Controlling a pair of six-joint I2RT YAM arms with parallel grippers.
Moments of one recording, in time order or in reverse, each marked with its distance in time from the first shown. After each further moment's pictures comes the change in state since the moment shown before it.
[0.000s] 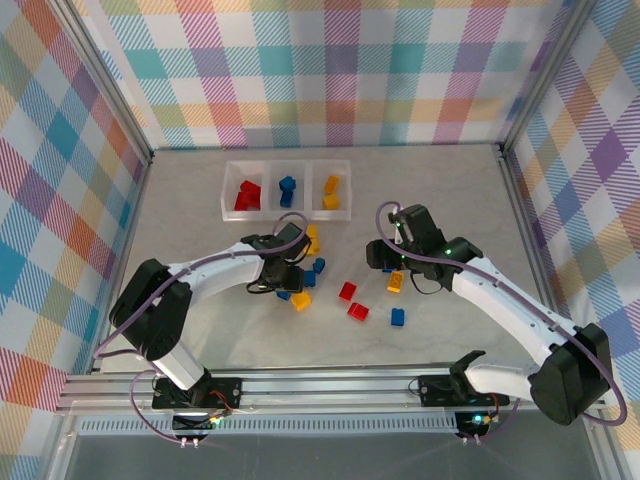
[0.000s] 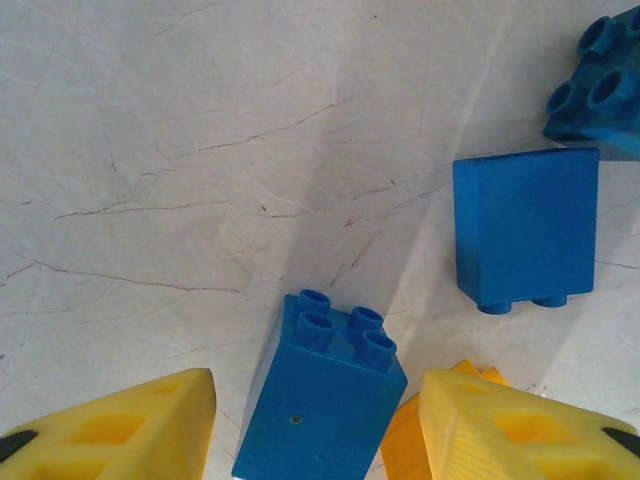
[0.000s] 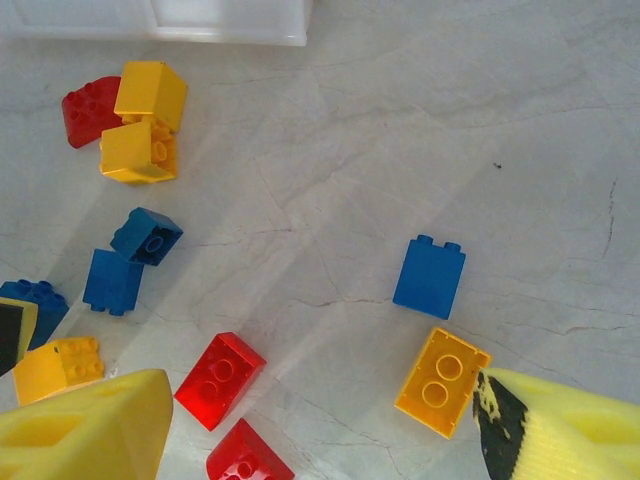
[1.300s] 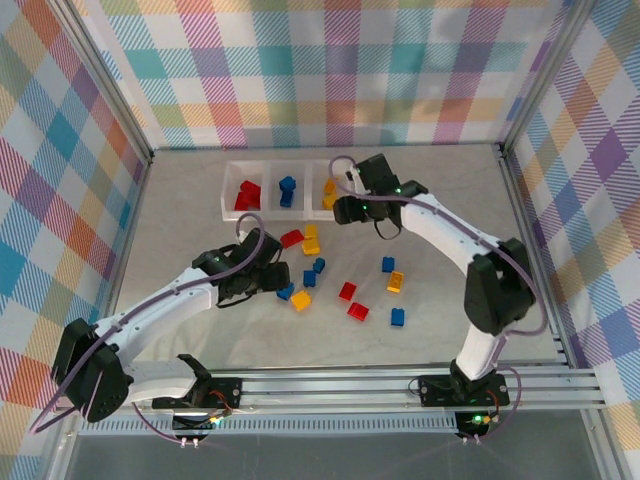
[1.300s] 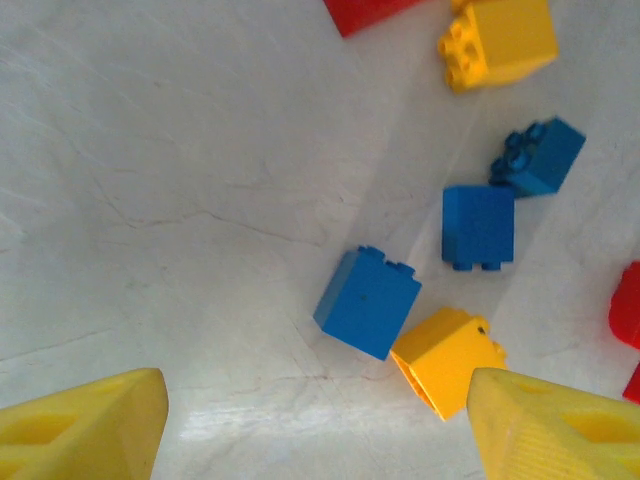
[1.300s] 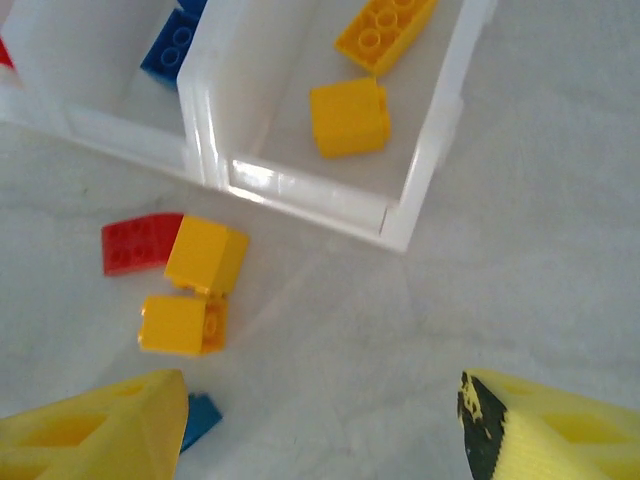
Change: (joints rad) left arm 0.001 -0.397 -0.119 -0.055 -0.074 -0.116; right arm -0.031 0.530 0.463 0.062 -0.105 -0.164
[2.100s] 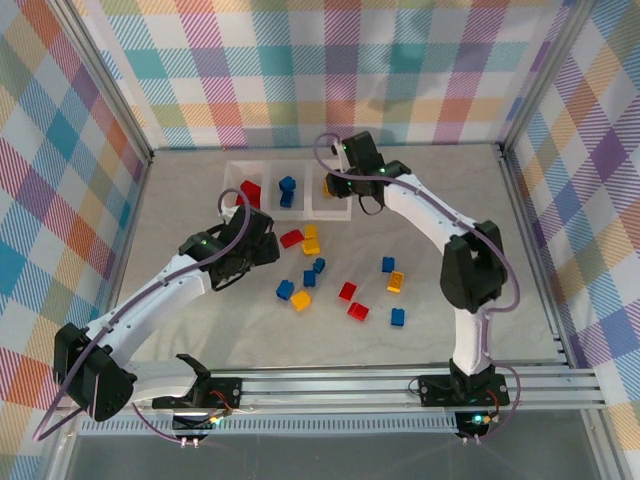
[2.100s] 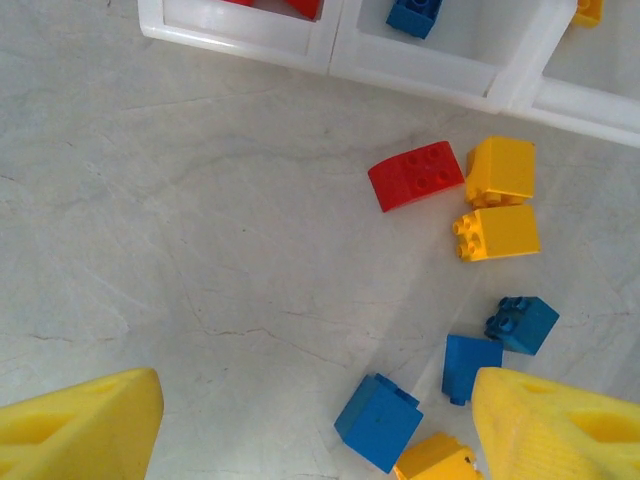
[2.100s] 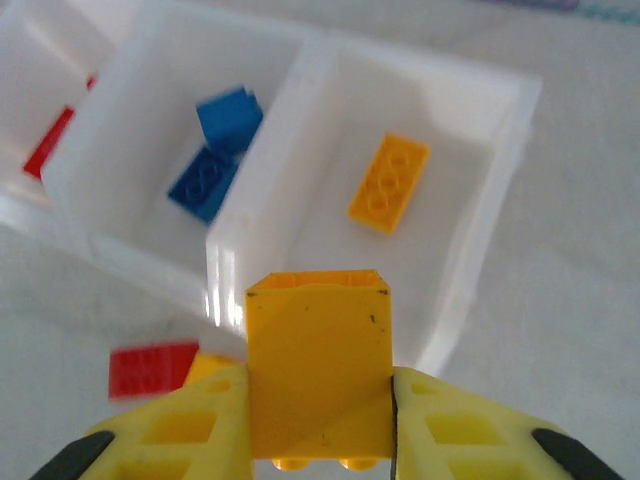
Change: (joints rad) left arm 0.079 -0.003 0.169 -0.066 -0.163 -0.023; right arm -0.006 0.299 0.410 0.017 0.036 -0.083
